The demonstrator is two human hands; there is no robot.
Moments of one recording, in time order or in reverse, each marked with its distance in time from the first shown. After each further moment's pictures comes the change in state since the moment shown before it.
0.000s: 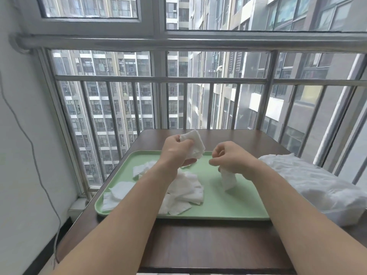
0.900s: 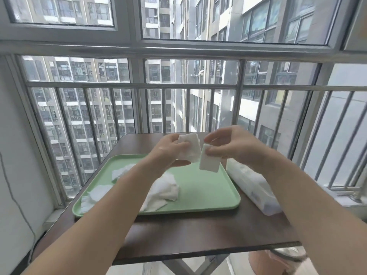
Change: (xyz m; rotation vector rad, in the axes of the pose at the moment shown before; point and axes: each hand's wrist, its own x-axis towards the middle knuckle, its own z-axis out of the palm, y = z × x) left_hand -0.018 0.016 0.028 0.072 -0.309 0.026; right_hand -0.082 -0.013 -0.078 0.261 0.032 -0.174
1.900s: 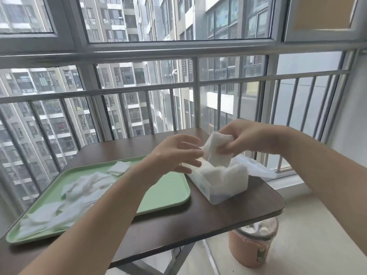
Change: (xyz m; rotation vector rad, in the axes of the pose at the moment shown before) left_hand -0.030 0.030 0.118 0.225 -0.363 0.108; right_hand -0.056 0.032 -0.133 -0.218 -0.256 0.108
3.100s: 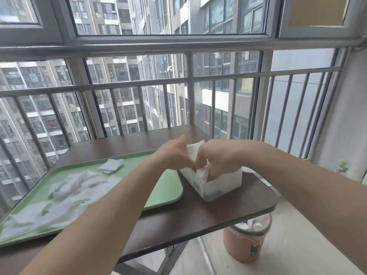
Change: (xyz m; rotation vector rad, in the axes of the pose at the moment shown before) left_hand 0.054 -0.020 0.018 0.844 0.042 -0.103; right_hand 0.019 -0.012 0.052 -0.838 -0.122 0.061
